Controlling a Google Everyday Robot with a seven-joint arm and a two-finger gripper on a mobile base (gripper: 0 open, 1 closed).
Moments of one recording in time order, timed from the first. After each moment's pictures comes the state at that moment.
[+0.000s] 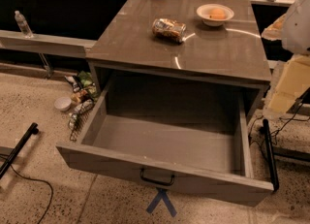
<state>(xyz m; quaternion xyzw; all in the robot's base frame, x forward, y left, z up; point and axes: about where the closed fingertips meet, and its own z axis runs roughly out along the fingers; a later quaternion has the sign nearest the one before) 0.438 -0.217 0.976 -0.60 0.78 -0.03 0.16</state>
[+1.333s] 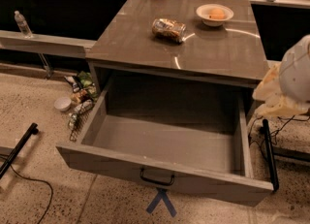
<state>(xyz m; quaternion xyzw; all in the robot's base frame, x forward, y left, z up) 0.417 -0.225 0.922 -0.65 0.73 -0.07 0.17</state>
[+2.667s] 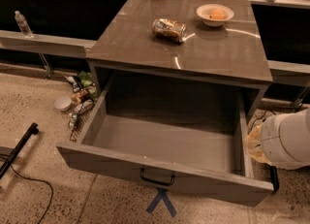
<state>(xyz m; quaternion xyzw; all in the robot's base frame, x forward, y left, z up) 0.394 -0.236 0.796 -0.69 0.69 -0.13 0.18</state>
